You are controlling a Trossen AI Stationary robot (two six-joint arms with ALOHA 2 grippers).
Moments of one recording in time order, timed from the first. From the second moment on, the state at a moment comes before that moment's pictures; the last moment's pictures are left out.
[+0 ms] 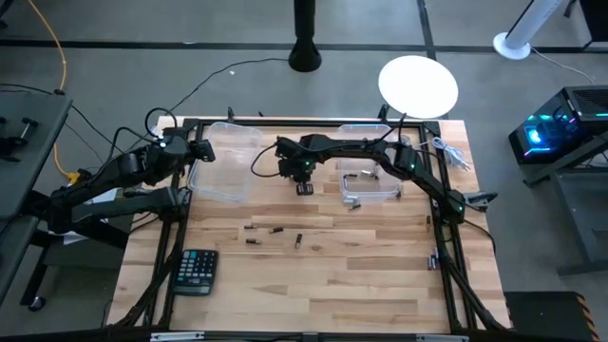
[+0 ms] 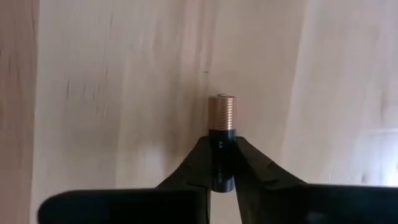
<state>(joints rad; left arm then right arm) 0.41 0.52 0.68 -0.80 -0.58 -0.84 -0.27 2.41 2.01 -0.90 -0.06 -0.41</state>
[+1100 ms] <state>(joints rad) 0.60 0.78 0.68 -1.08 -0.74 -0.87 -0.25 2.35 2.01 -0.05 -0.11 0.38</state>
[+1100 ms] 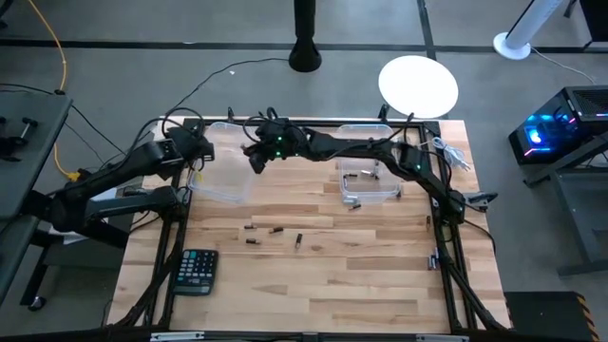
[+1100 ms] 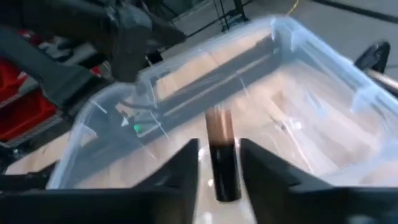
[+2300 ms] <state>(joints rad) 0.42 0.87 0.68 -0.70 -0.37 -0.97 -0.42 1.84 2.01 -0.71 -0.38 0.04</state>
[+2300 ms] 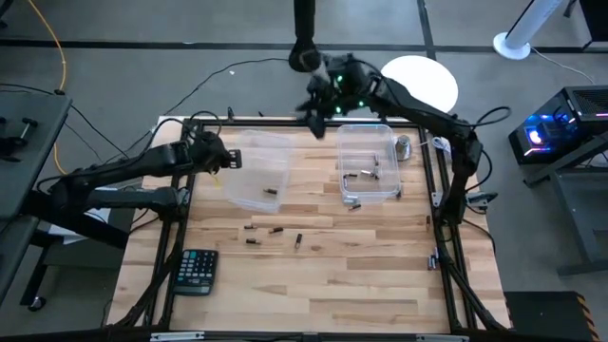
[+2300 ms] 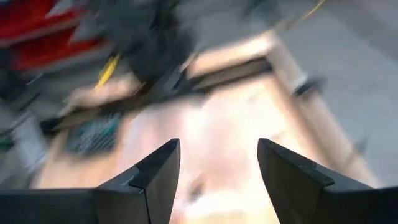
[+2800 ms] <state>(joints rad) 0.47 0.69 0.87 -0.68 -0.50 -0.63 0.11 1.86 1.63 -0.80 -0.10 0.66</state>
